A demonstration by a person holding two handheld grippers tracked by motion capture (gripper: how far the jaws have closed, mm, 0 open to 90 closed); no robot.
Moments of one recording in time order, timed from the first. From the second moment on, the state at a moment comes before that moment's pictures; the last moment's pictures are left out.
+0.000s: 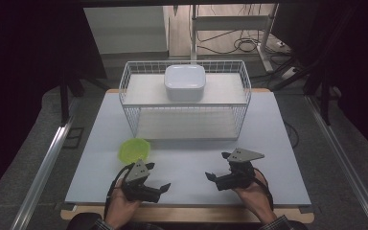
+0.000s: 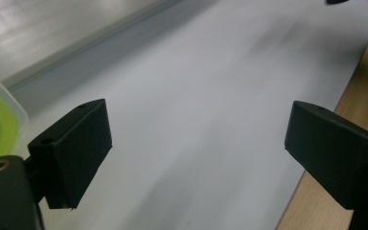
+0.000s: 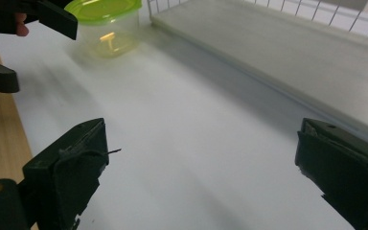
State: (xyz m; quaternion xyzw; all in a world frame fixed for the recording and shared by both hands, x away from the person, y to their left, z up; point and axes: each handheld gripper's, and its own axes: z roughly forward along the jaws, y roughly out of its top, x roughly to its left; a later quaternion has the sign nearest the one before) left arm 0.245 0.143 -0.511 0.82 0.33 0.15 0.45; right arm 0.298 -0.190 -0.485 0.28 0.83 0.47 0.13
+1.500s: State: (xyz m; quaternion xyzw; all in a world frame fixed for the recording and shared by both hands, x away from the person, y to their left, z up) left arm 0.309 0.268 -0.483 0.73 0.49 0.21 0.43; right arm 0.303 -0.185 -0.502 0.26 0.85 0.43 0.12
